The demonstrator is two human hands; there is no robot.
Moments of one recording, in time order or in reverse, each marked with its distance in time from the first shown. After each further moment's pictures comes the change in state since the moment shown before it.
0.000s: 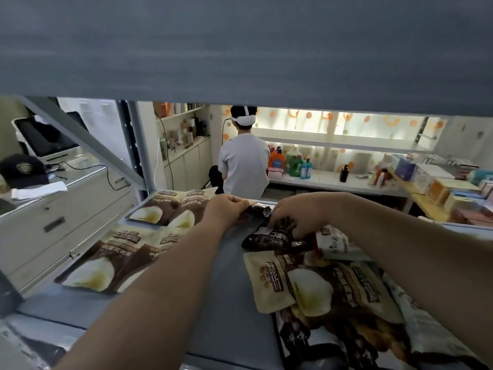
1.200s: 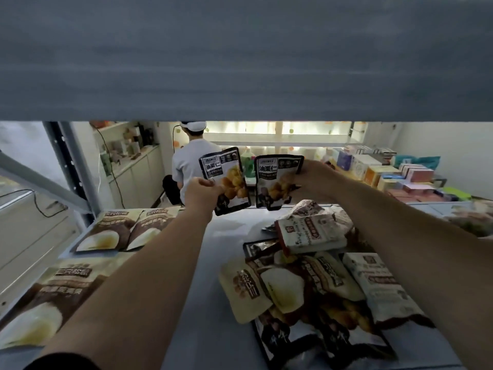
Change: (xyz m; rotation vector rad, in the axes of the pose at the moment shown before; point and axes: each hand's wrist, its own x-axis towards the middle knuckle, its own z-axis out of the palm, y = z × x) left_hand 0.043 0.038 0.029 -0.305 0.050 0.083; right_hand -0.058 0.065 0.014 1.244 0.759 0.346
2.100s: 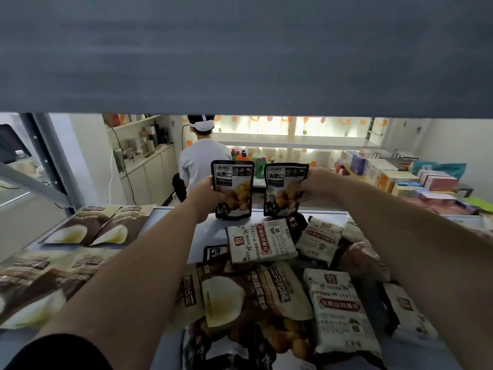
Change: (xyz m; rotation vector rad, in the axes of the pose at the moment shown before) left_hand -0.008 0.003 0.075 0.219 -0.294 -0.007; right_hand 0.019 0.046 -0.084 -0.246 -0.032 0.125
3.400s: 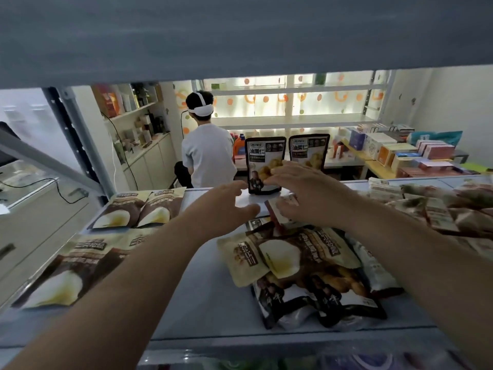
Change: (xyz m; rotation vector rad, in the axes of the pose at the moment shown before) left_hand -0.159 0.023 -0.064 0.782 -0.170 0.303; right_hand -0.145 -0.083 0.112 -0.758 0.127 -0.584
